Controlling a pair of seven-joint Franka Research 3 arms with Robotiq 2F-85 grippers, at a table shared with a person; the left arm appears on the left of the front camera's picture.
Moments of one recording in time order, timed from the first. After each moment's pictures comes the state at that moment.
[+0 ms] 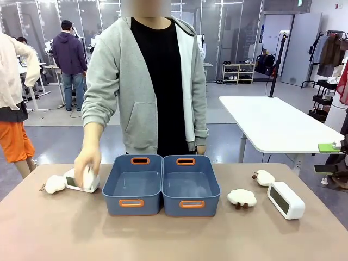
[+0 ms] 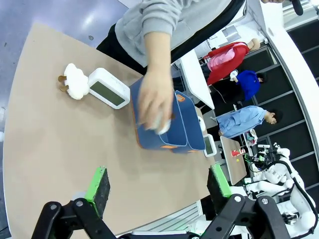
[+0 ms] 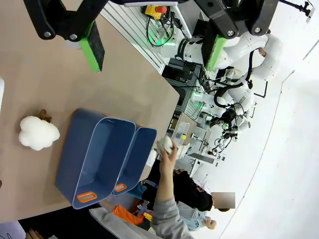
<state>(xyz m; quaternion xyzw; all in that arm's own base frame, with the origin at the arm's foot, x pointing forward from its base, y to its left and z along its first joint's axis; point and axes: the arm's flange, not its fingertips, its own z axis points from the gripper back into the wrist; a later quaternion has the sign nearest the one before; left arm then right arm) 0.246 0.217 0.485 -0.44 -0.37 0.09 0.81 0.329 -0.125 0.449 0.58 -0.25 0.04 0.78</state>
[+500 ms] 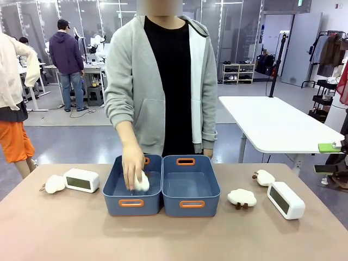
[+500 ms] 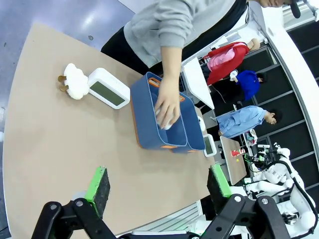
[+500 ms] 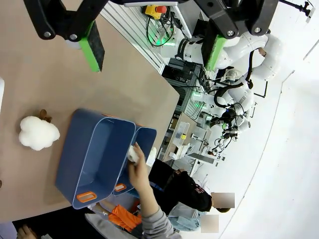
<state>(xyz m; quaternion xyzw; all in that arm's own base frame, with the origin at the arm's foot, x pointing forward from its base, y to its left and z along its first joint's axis) 0.246 0.217 0.485 -0.44 -0.37 0.09 0.81 0.329 -0.125 0.449 0.58 -0.25 0.04 0.78</state>
